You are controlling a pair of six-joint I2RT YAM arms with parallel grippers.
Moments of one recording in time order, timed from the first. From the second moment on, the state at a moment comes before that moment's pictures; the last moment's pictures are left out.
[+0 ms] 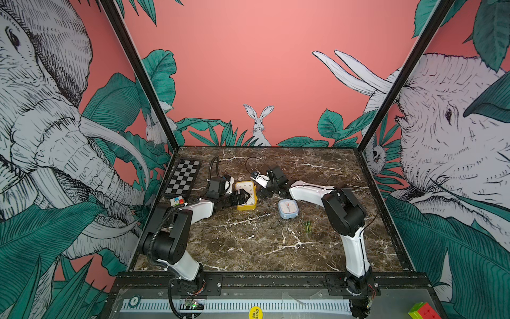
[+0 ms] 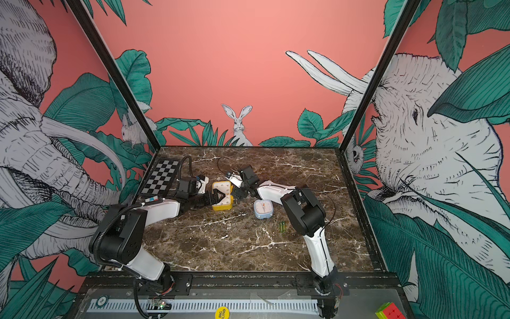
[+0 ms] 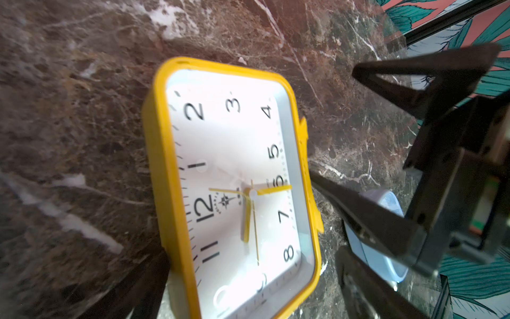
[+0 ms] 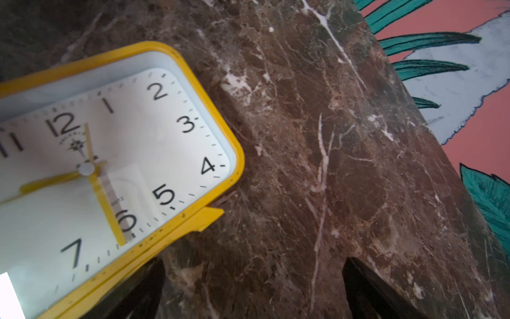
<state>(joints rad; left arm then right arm) -0.29 1.60 0.72 0.09 0.45 -0.50 0.69 2.12 1.46 -0.09 -0.02 -0.45</state>
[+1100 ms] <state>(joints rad) -0.32 1.73 1.02 -0.37 0.05 -0.49 0.57 2.27 1.78 -0.56 -0.30 -0.01</state>
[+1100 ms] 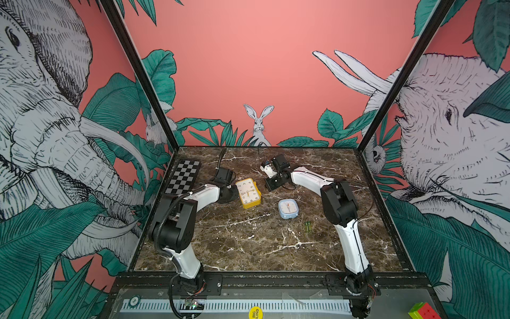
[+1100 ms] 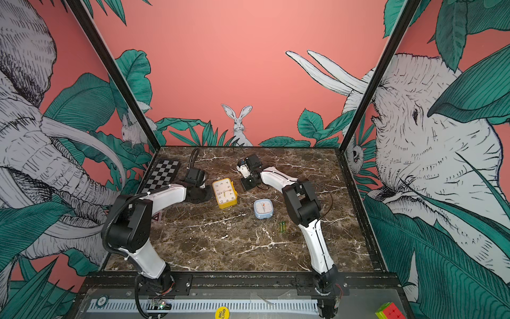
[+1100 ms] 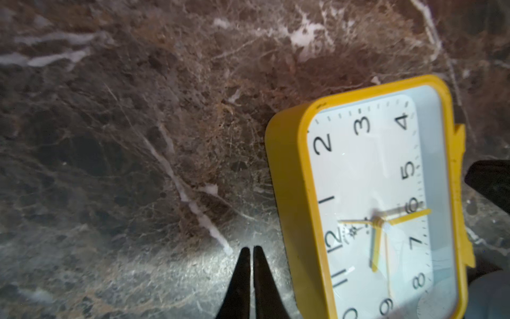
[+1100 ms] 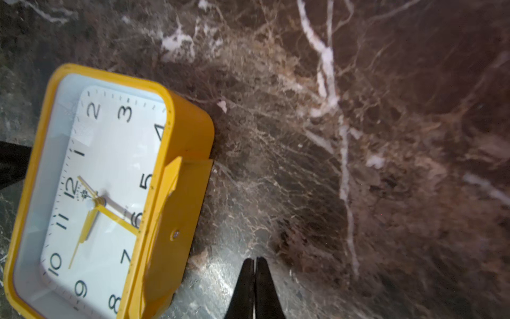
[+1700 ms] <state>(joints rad) -0.35 1.81 1.06 -0.38 0.12 -0.52 0.63 2.27 1.79 -0.67 -0.45 -0.01</state>
